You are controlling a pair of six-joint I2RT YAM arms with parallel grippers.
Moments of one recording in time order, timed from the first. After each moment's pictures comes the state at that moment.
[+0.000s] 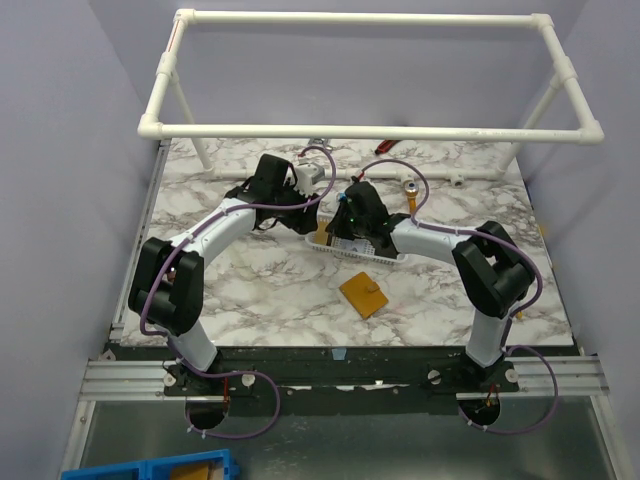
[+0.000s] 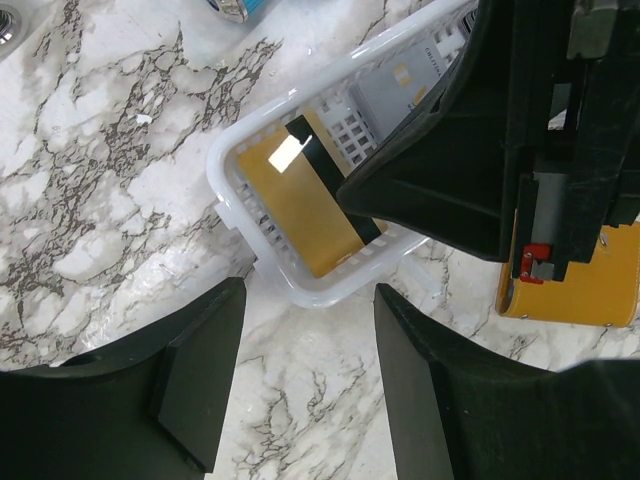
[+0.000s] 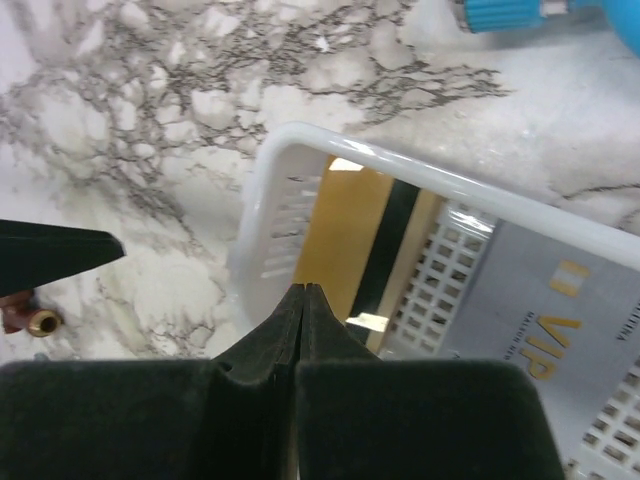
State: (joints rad) left arm -0.41 1.67 1.22 -0.36 0.43 0.13; right arm 0.68 1.86 1.13 0.05 0.03 0.75
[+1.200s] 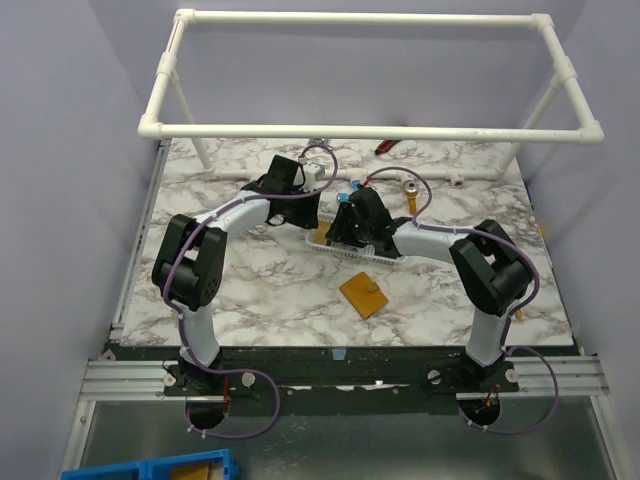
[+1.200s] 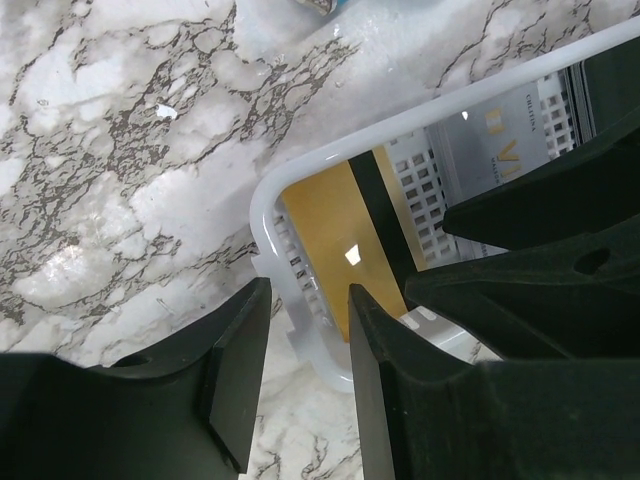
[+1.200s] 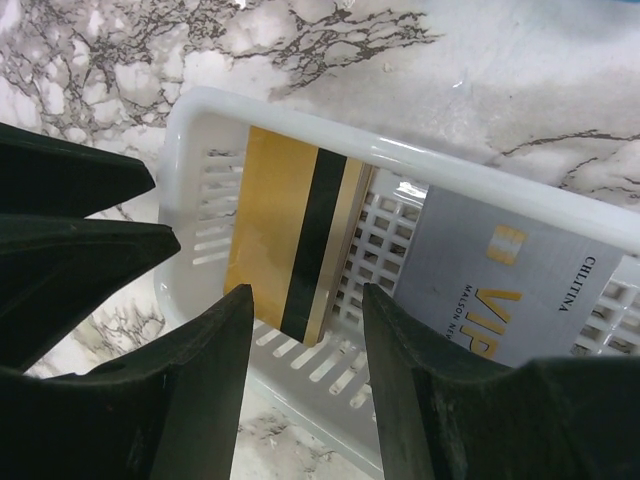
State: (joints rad) left arm -0.41 1.87 1.32 -0.33 0.35 -0.04; right arm 0.65 1.87 1.09 0.06 0.01 0.76
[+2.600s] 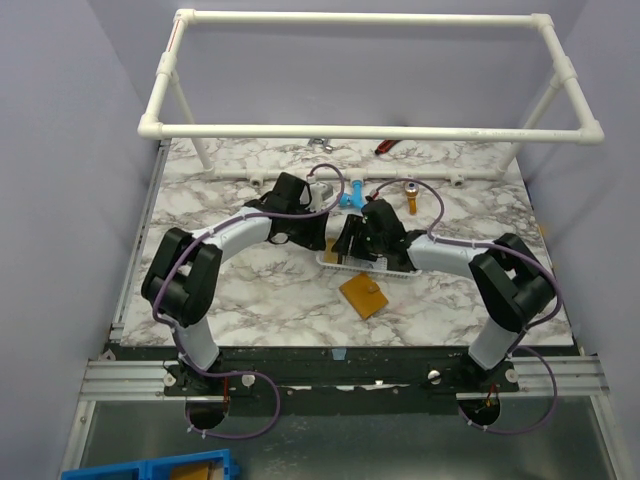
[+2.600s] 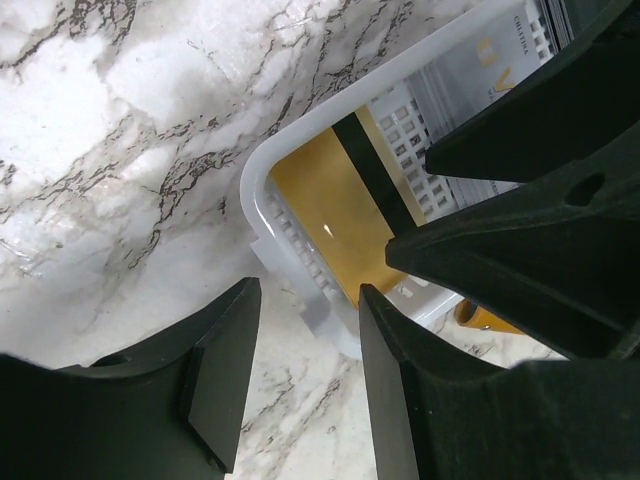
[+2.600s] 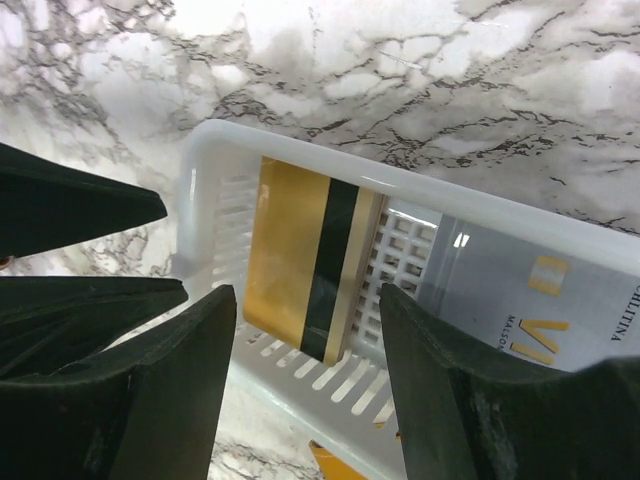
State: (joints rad) left arm -0.50 1.75 1.14 -0.31 0.40 -0.06; right arm 0.65 1.70 0.90 0.08 -0.06 0.76
